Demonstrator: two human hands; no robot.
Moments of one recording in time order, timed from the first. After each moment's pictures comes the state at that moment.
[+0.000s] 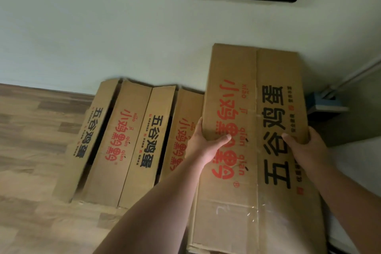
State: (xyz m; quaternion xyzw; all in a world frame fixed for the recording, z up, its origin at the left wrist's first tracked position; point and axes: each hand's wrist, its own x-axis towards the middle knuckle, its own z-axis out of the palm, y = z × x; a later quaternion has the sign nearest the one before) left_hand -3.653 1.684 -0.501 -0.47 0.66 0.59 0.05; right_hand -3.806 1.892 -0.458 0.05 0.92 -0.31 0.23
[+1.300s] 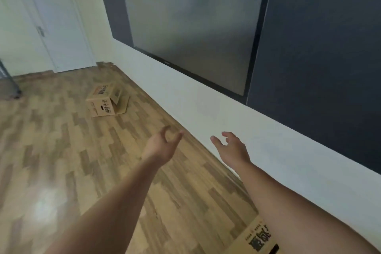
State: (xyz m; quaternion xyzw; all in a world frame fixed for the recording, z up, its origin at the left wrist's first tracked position) left_hand -2.926 1.301 -0.101 -0.68 0.61 0.28 -0.31; right_hand -3.145 1.309 -0.119 -0.53 0.72 -0.33 0.32
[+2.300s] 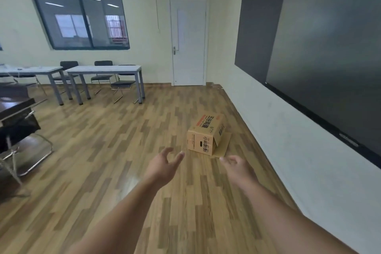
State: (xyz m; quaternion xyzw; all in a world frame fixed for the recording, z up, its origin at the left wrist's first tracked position) left_hand -2.279 0.740 -0.086 -0.83 0.37 0.20 -0.36; right_hand -2.470 0.605 -0.113 -0.70 0.54 -0.21 0.41
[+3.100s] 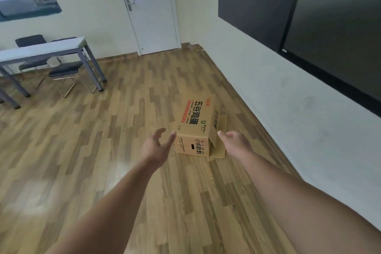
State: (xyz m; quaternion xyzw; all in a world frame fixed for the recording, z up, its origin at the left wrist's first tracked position) left_hand -1.940 0.113 -0.157 -0.82 0.39 0.26 -0.34; right_hand -2.154 0.002 -0.180 -0.62 0.62 -0.17 0.45
